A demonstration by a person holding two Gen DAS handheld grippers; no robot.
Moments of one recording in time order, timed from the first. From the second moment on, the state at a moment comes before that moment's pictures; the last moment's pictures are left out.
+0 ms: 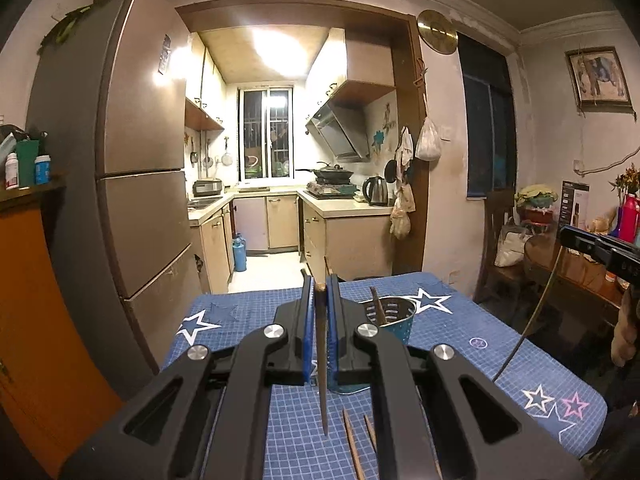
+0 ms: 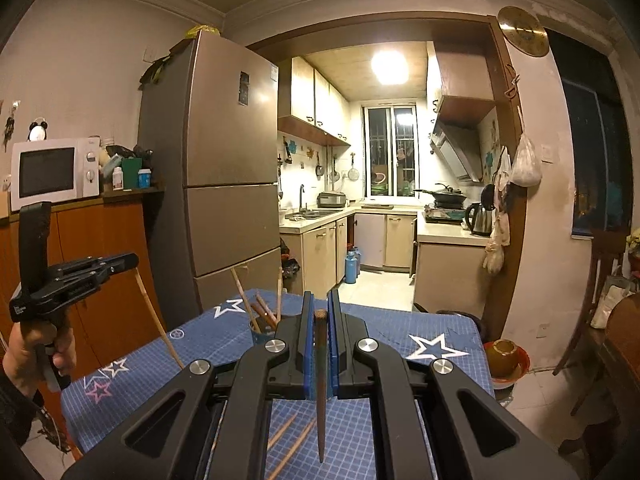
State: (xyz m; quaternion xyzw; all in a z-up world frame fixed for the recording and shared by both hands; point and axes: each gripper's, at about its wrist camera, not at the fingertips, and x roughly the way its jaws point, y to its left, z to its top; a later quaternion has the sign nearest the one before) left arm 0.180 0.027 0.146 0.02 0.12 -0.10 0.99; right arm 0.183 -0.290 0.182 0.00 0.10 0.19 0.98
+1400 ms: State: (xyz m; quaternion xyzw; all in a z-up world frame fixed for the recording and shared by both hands) left arm 0.332 -0.020 0.183 0.02 0.13 -0.10 0.99; right arm 0.369 -0.222 0.217 0.00 0.12 0.22 0.97
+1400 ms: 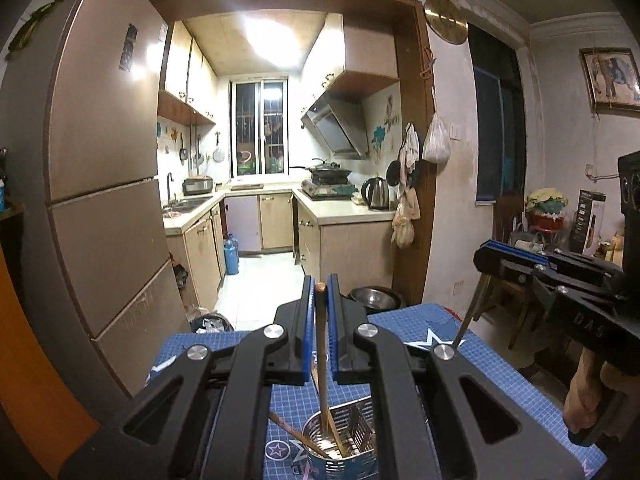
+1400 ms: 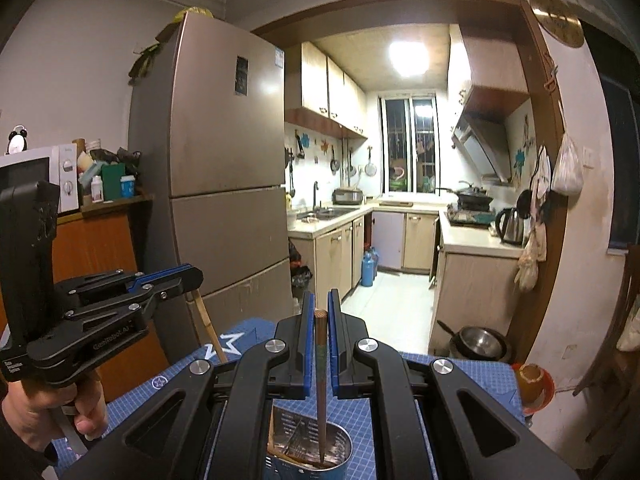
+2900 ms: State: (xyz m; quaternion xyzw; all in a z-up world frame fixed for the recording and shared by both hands) left arm 0.134 0.033 0.127 0.06 0.08 -0.08 0.99; right arm 0.114 -0.253 0.115 -0.03 0.09 0.19 0.98
